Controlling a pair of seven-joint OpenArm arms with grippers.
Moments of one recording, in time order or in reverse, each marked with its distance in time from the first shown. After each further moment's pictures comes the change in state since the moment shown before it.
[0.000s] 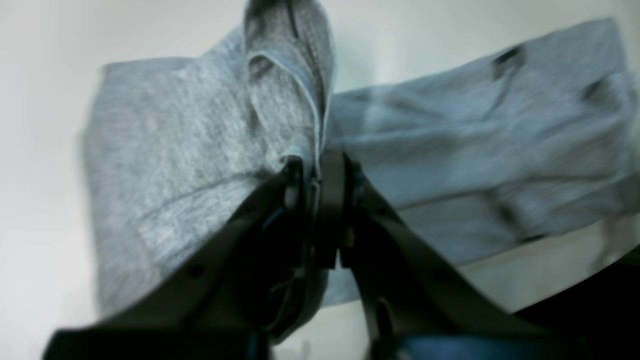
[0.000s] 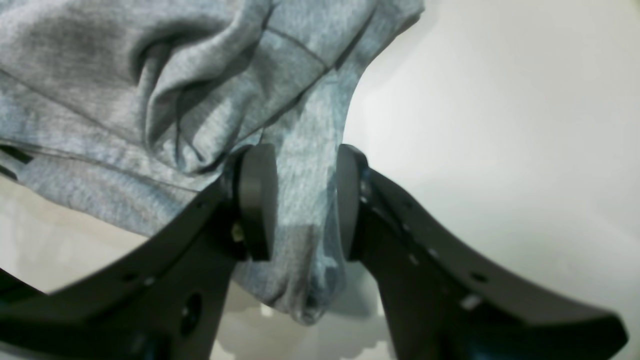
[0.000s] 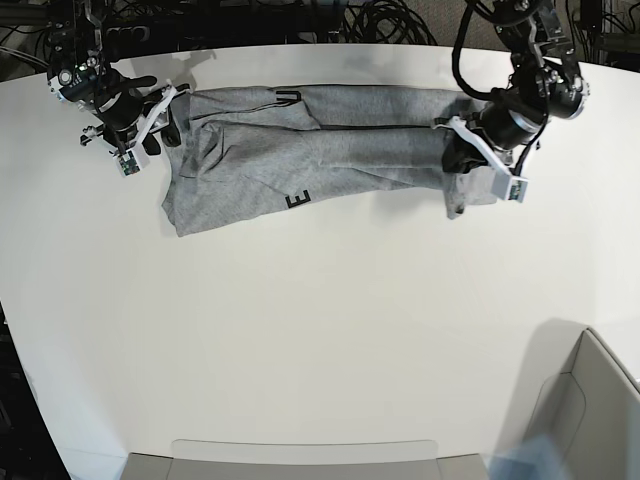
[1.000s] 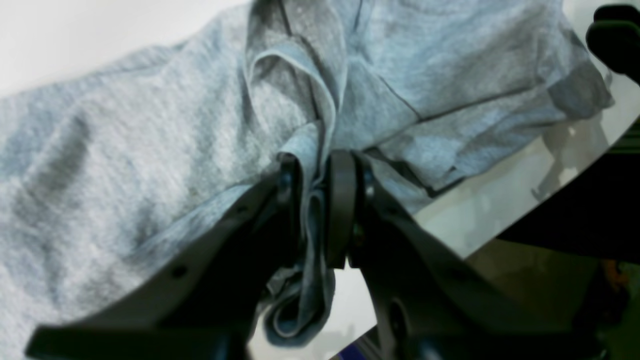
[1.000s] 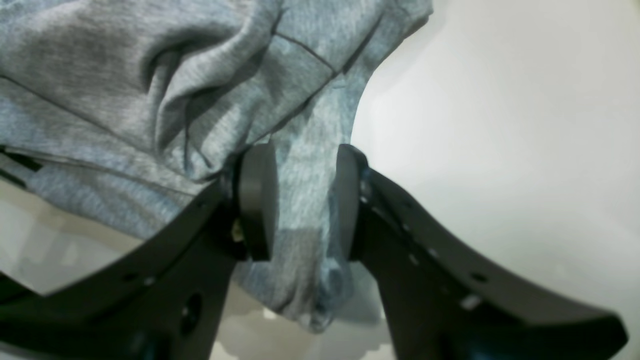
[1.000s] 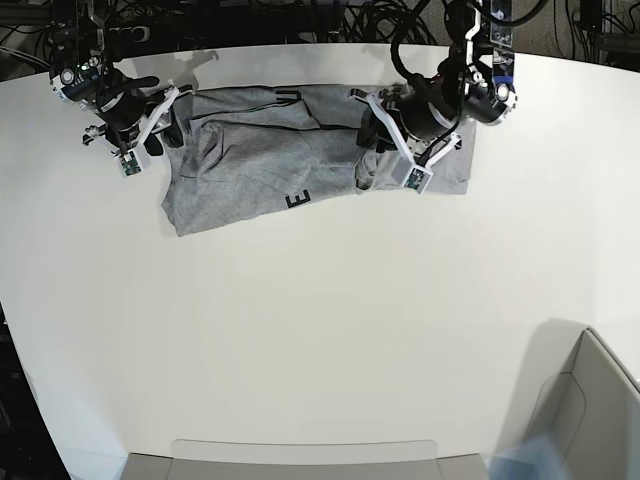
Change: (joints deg) left arm -0.3 0.0 24.1 -0.1 8.8 5.7 -2.6; right arm 0.4 -1.1 0.1 0.0 0.0 0.0 0.1
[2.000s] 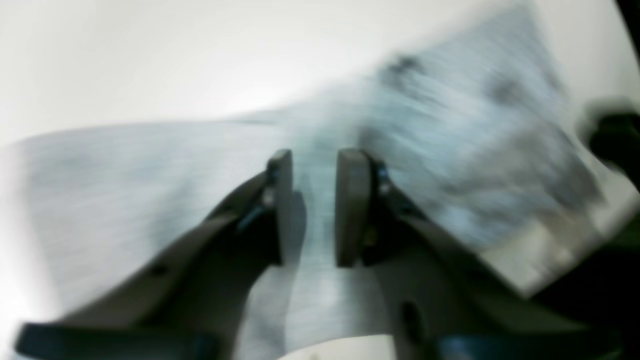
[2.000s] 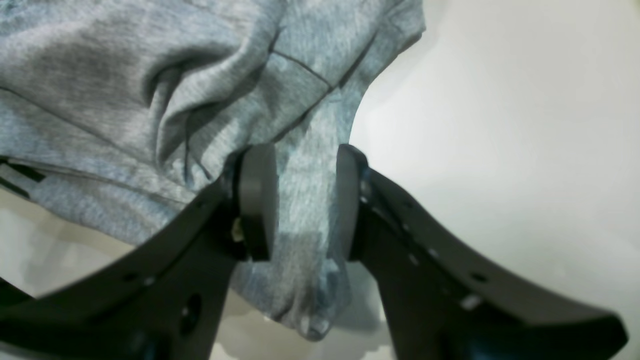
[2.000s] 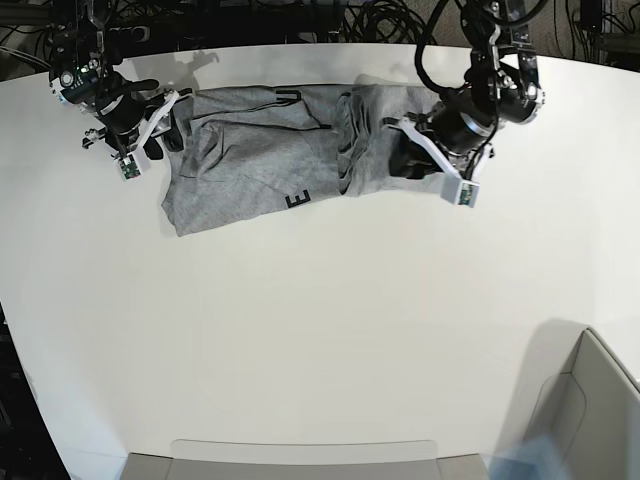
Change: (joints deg) left arm 0.4 0.9 -12.4 1.2 -3.8 0.0 -5.9; right arm 0.4 0.0 0.1 0.0 0.2 0.0 0.1
